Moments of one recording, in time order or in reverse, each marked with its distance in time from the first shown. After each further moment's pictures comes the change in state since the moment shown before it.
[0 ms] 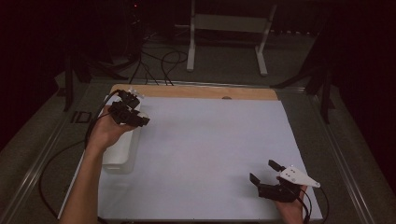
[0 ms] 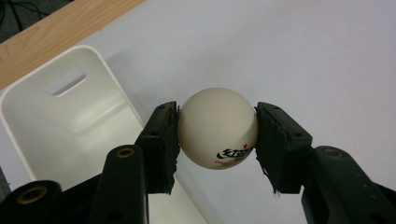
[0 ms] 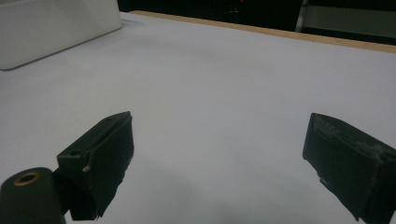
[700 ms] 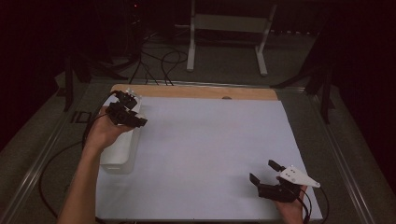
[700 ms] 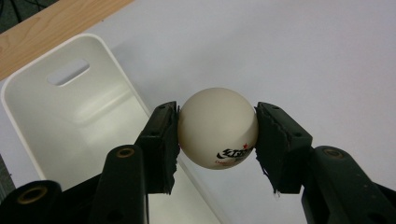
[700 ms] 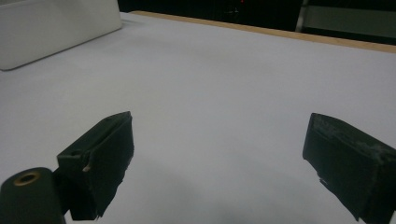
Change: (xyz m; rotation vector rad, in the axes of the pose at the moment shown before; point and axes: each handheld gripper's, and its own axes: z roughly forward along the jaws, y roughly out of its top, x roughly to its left) left arm 0.005 -0.005 0.000 0.014 0.001 -0.014; right arm 0.000 0.000 0.000 -0.001 0.000 0.000
